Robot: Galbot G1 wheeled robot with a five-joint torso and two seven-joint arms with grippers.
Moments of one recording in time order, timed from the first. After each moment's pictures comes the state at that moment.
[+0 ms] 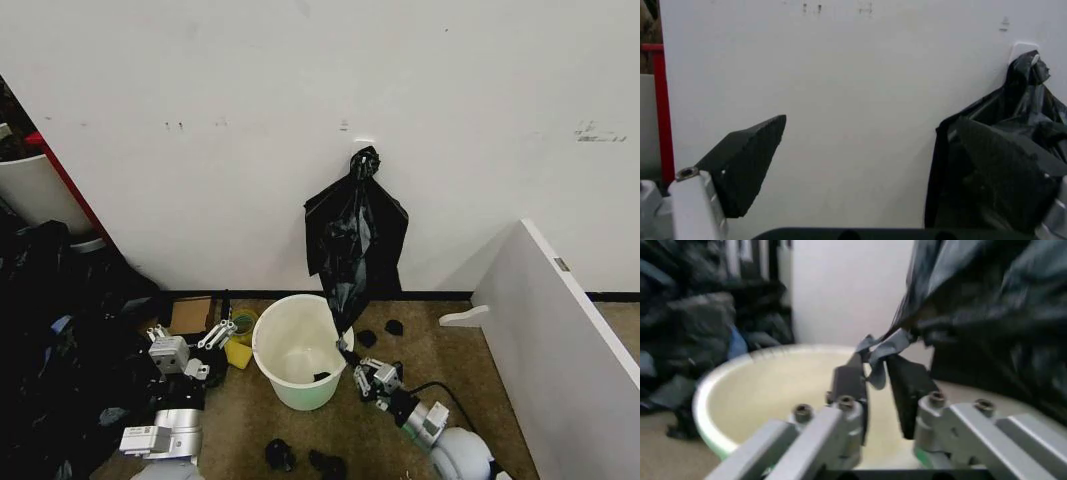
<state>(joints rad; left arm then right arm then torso) 1.70 -1.43 -0.50 -2.22 -0.16 -0.31 -0.10 -1.35 1.15 0.25 1.66 0.26 0.50 -0.50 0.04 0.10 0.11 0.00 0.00</state>
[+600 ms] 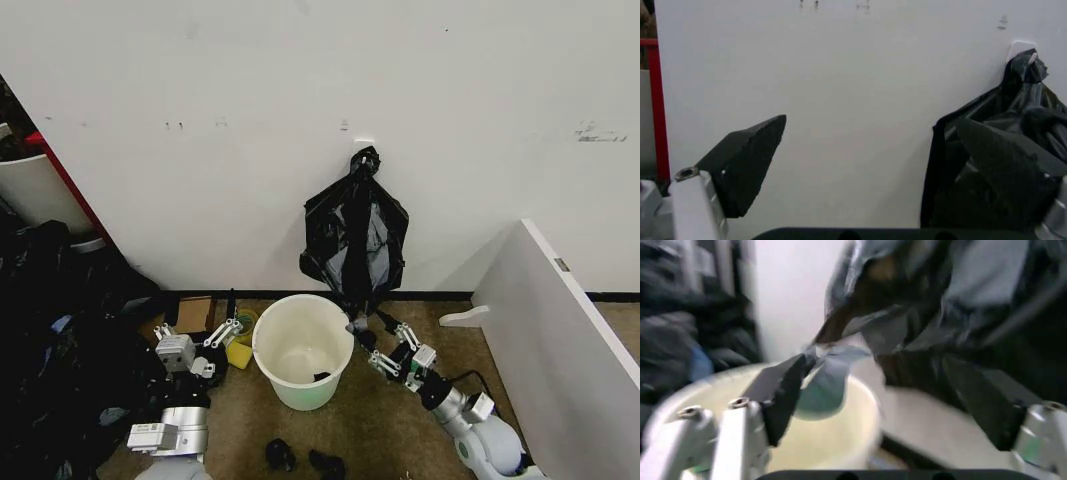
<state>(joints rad) 1.69 -1.45 -0.49 -2.21 -0.15 -0.30 -0.10 -1.42 1.13 0.32 1.73 0.29 0.45 -0.39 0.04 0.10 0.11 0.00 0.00</state>
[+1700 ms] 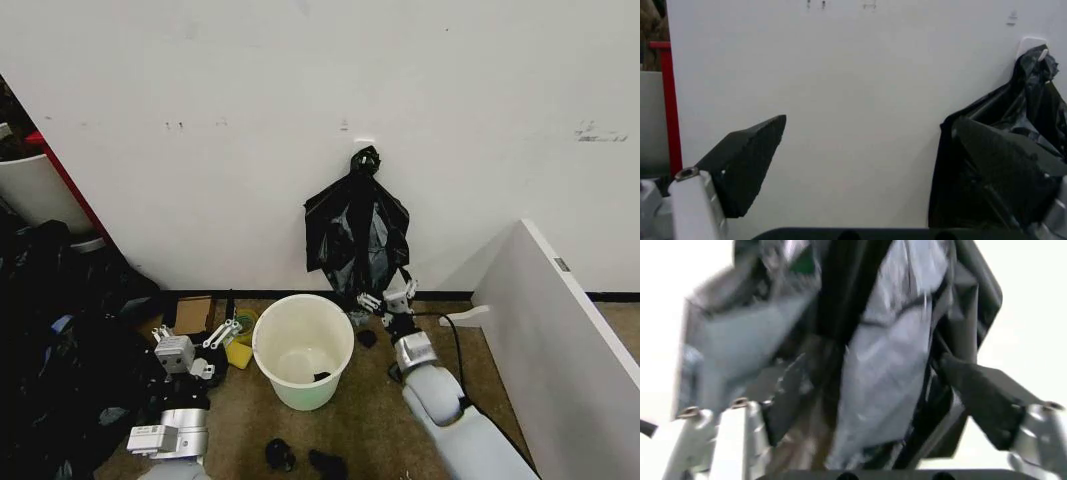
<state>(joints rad) 1.70 -1.47 -0.50 -2.23 -0.12 -0.30 -0.10 -1.07 1.25 0.10 1.66 -0.03 0.06 0.28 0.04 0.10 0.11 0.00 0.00</state>
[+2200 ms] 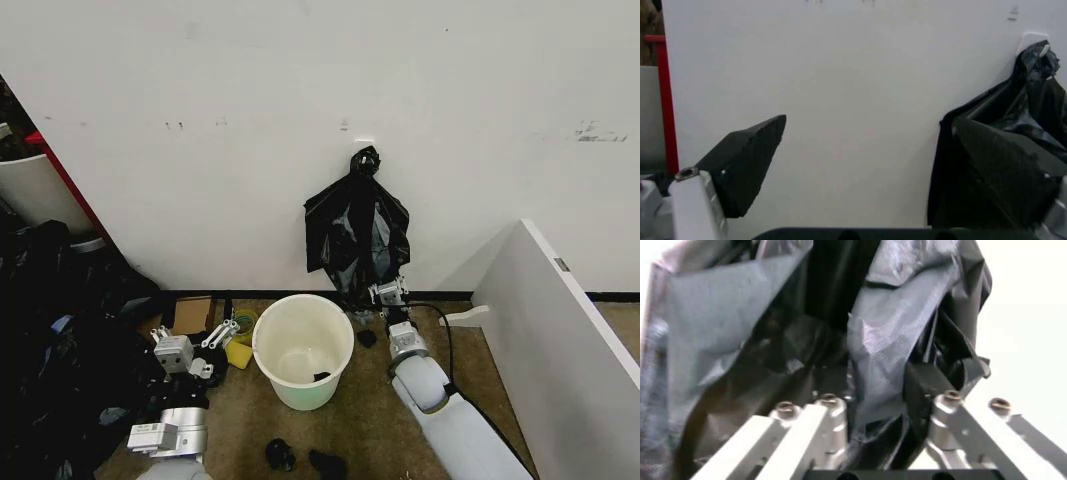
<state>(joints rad) 1.68 -1.48 -0.49 -2.21 -0.12 -0.29 -0.10 -1.06 1.26 0.11 1.63 -0.09 0.05 0.31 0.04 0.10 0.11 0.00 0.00</state>
